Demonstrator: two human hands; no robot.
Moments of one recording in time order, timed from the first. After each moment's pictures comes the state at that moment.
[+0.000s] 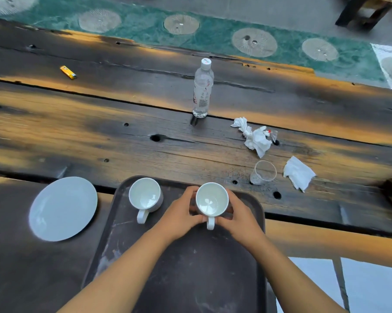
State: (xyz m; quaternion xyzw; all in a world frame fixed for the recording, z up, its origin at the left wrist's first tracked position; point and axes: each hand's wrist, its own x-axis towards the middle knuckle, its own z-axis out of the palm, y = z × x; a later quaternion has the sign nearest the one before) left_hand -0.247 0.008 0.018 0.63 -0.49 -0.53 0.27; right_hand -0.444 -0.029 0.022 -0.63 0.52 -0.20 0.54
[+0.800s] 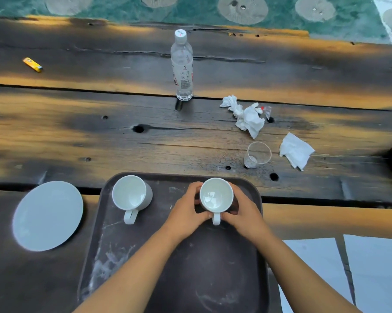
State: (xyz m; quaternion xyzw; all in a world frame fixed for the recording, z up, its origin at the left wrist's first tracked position) left_hand -0.288 0.003 -0.012 0.64 -0.48 -0.54 0.26; right_hand -0.477 -0.023 0.000 -0.57 0.55 -0.21 0.57
